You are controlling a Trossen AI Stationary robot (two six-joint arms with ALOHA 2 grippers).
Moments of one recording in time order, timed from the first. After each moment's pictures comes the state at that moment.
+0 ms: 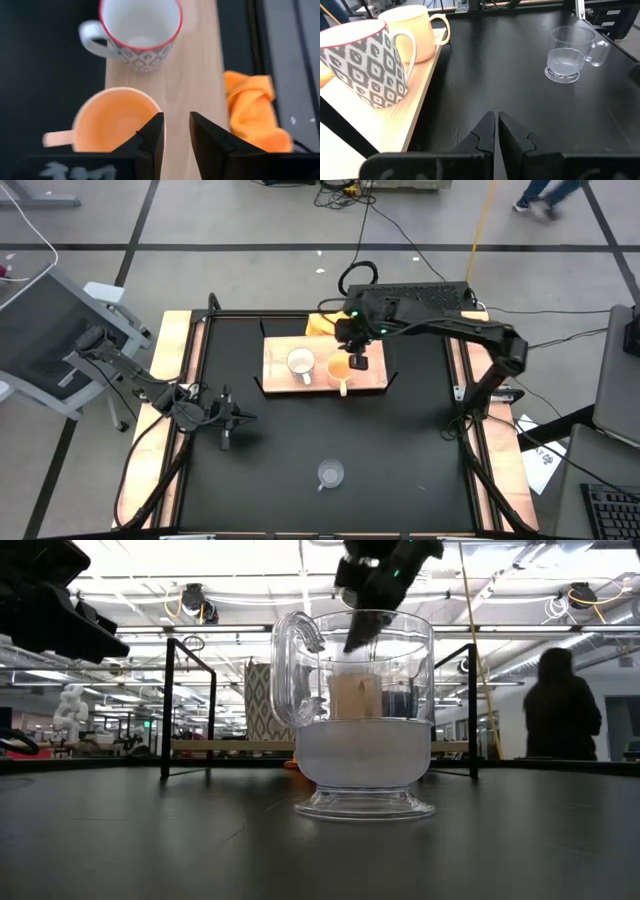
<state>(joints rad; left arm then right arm) -0.61 0.63 0.20 0.00 -0.58 -0.20 -0.35 1.68 1.53 -0.79 -0.12 -0.37</state>
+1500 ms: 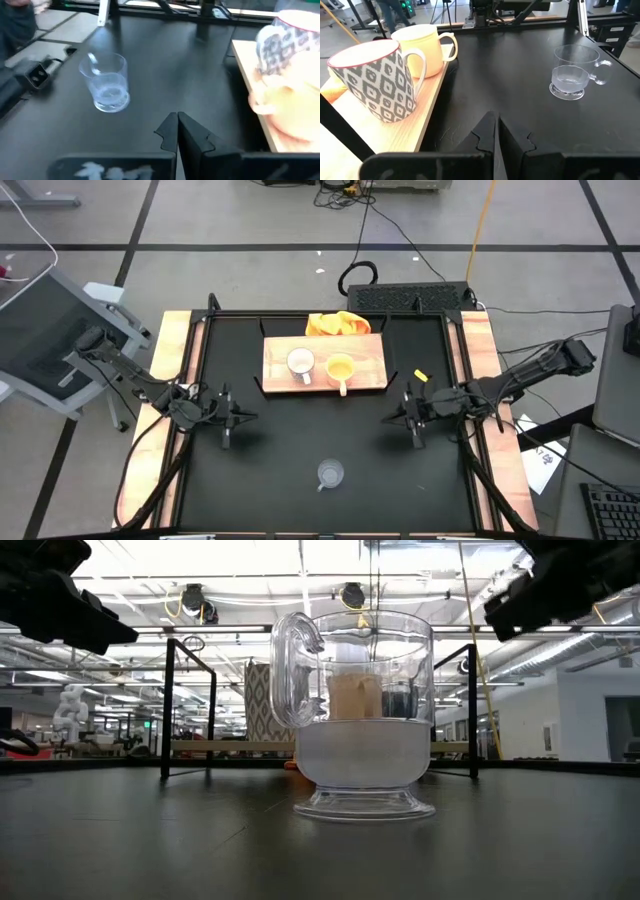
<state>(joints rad) -0.61 0.63 0.20 0.08 -0.62 -0.16 0.34 0.83 0.37 0.04 0.16 0.07</state>
